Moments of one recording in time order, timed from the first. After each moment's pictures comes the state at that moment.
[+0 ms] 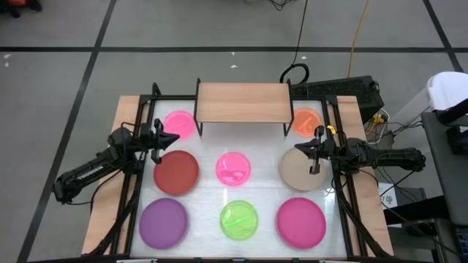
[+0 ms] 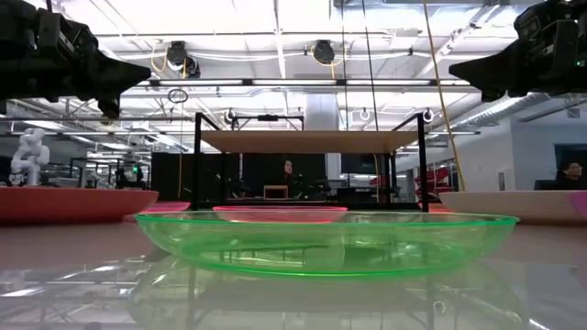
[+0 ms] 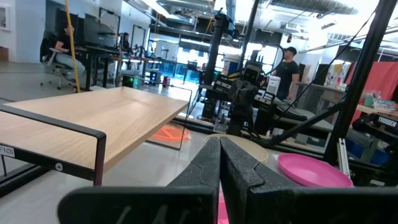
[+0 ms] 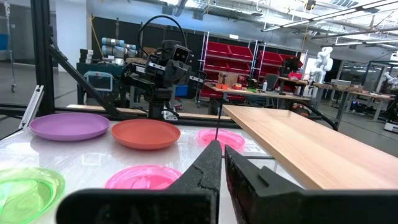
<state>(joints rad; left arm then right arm) 0.55 0.01 0.01 0.15 0.42 -0.24 0.01 0.03 0.02 0.13 0.18 -0.14</state>
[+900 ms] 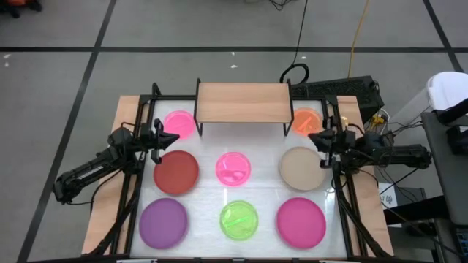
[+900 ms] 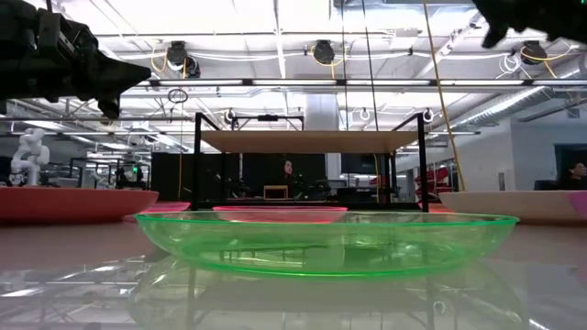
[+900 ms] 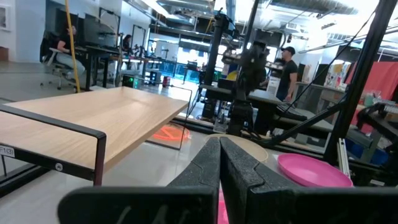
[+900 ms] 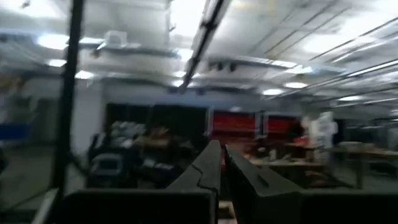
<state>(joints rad) 0.55 0.01 0.01 0.15 0.42 -0.24 0.02 0.21 0.17 0.44 0.13 -0.10</state>
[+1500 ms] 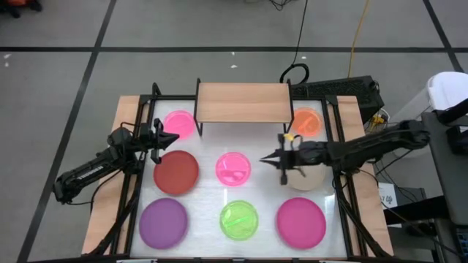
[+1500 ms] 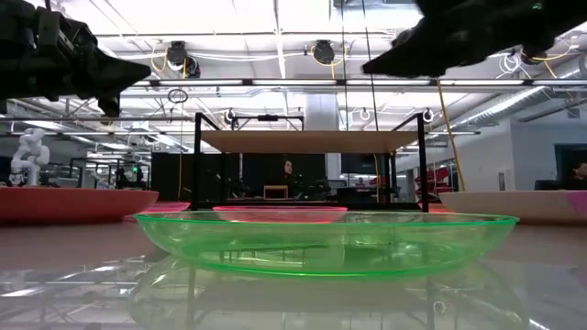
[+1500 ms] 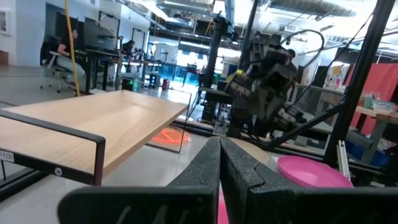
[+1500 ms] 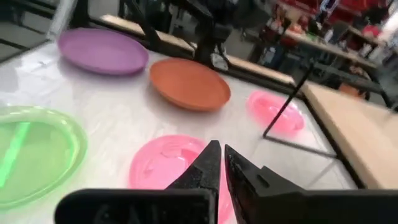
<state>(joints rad) 0.55 0.01 0.01 0.16 0.42 -0.24 0.12 1.17 0.48 0.41 0.16 -0.26</state>
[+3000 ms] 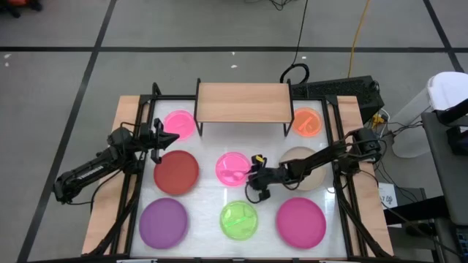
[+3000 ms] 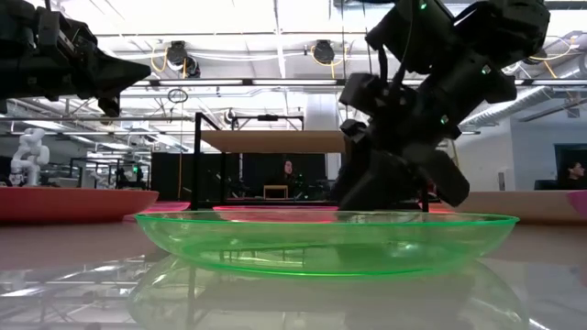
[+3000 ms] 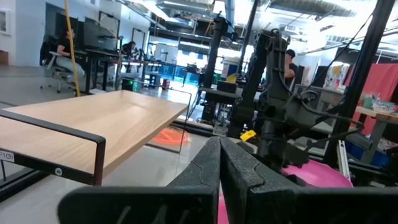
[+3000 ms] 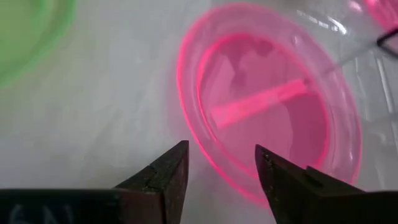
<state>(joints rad) 0.55 0.01 0.01 0.16 0.42 -0.24 0.21 1.78 0.74 0.25 0.26 -0.23</state>
